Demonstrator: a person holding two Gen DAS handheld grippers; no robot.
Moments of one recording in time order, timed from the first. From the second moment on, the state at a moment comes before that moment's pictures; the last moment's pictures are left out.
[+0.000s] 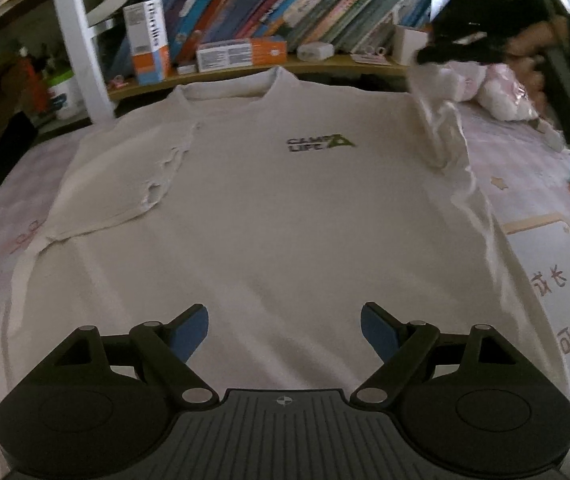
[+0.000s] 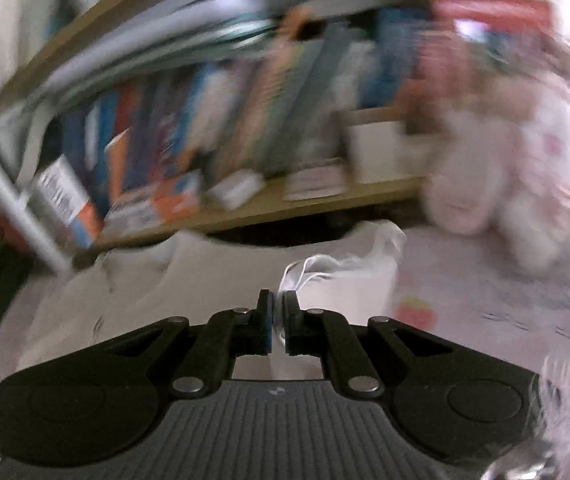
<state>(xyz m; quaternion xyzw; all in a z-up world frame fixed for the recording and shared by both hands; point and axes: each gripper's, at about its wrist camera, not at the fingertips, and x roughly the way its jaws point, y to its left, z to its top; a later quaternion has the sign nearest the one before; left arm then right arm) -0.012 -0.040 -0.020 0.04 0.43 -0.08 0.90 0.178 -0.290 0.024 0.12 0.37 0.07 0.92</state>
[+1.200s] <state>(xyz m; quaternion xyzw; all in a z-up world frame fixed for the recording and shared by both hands) -0.015 0.002 -0.018 -0.01 0.42 -0.04 0.91 0.067 -0.263 -0.037 0.08 0.45 0.10 0.88</state>
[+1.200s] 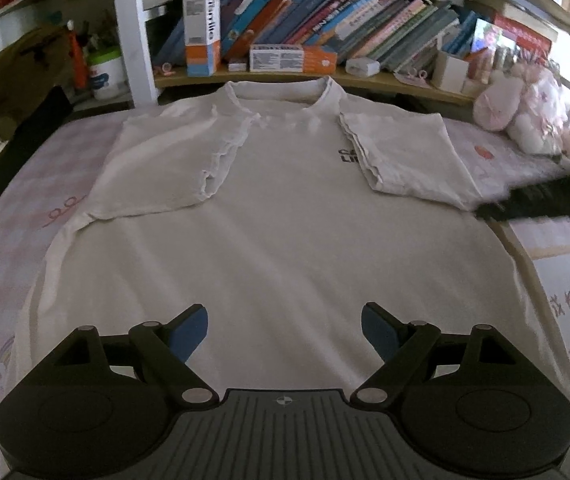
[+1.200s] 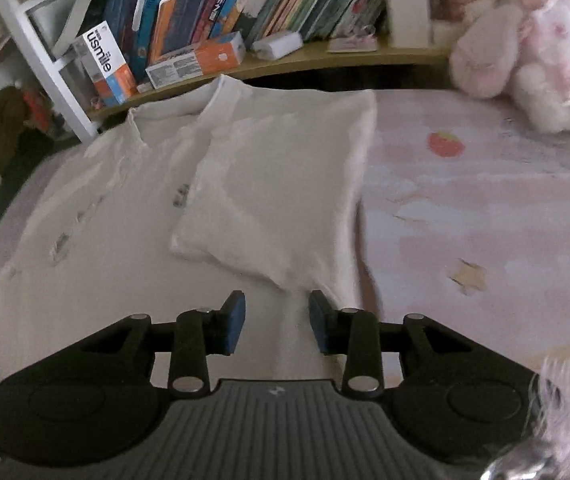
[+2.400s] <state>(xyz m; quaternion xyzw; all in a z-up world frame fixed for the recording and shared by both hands) -0.082 0.025 -0.002 -0.01 0.40 -0.04 0.92 -0.087 -0.258 -0.024 0.03 0.40 0.02 0.92</state>
